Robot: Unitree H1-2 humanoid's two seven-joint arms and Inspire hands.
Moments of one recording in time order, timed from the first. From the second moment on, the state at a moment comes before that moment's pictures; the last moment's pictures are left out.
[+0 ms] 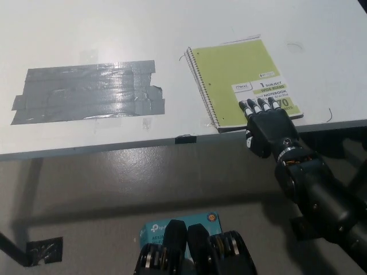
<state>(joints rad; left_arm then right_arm) 0.34 0.32 -0.06 -0.14 -0.17 0.36 -0.29 -0.74 -0.30 0.68 0.55 -0.96 0.33 0.14</state>
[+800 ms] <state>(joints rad) 0.35 0.32 -0.06 -0.15 -0.18 0.36 -0.29 -0.82 -0.28 0.70 0.62 -0.98 0.34 0.21</state>
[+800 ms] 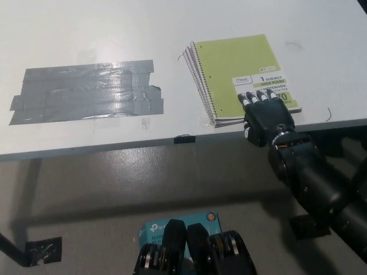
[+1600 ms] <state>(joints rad) 0.34 0.32 -0.08 -0.15 -0.17 0.36 -0.29 -0.83 -0.35 0.77 0.63 -1.06 0.25 0.18</state>
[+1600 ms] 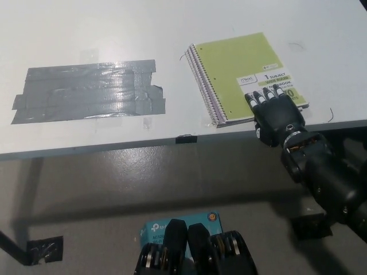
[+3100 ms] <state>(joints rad) 0.35 0.32 -0.10 -0.15 -0.17 0.36 -0.30 -0.81 -0.31 0.74 0.59 -1.08 0.31 0.21</state>
